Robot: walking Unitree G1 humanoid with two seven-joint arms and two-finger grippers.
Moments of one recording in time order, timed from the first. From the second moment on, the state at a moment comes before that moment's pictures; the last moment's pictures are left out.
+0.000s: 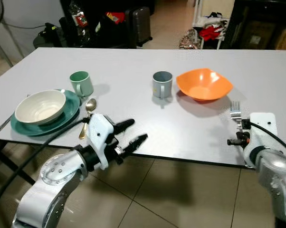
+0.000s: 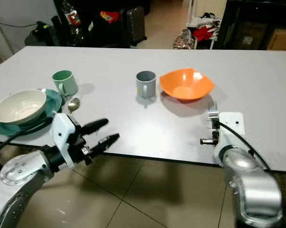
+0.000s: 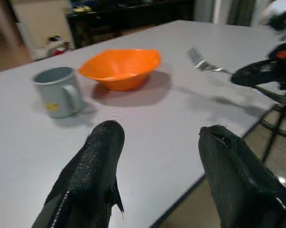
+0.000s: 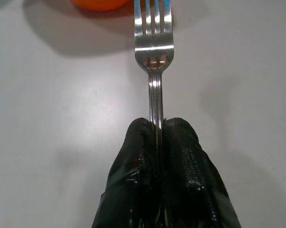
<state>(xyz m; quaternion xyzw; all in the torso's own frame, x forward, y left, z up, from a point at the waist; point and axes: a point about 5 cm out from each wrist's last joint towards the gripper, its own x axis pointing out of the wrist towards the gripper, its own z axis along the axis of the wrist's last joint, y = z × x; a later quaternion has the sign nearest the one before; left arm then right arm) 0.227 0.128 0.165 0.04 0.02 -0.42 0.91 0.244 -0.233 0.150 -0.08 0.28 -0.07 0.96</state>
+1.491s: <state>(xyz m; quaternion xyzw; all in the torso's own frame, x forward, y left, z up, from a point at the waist) 0.202 0.120 0.159 0.03 0.07 -0.49 0.87 0.306 -0.239 0.111 -0.05 0.34 -0.03 0.94</state>
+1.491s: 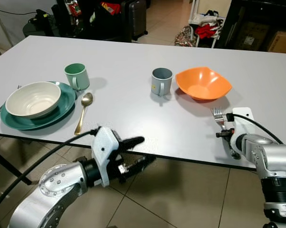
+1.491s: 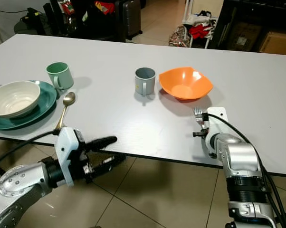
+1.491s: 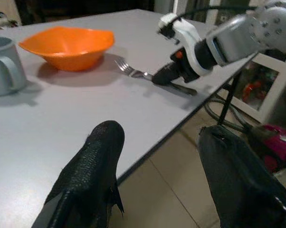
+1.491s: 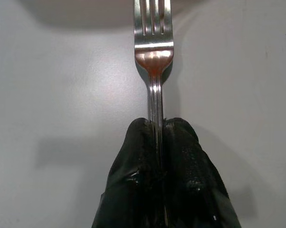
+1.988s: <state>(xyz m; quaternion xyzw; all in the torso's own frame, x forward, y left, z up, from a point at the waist) 0.203 0.123 0.155 0.03 0.08 -0.49 0.87 0.309 -0.237 0.104 -0.06 0.34 -0.02 0.94</state>
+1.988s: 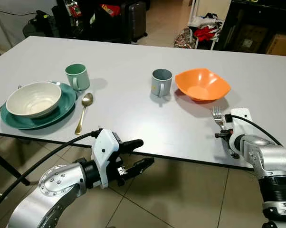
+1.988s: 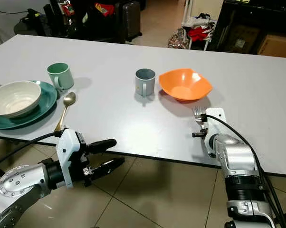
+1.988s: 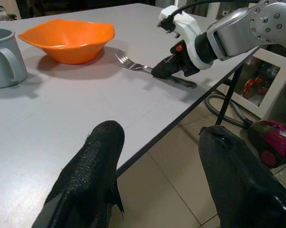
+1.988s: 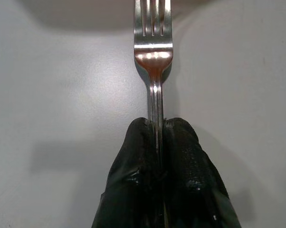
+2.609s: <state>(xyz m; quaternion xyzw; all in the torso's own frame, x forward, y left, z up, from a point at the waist) 0.205 0.125 0.155 0.04 0.08 -0.49 0.87 0.310 -0.235 0.104 -0.06 0.33 -0.02 0.94</state>
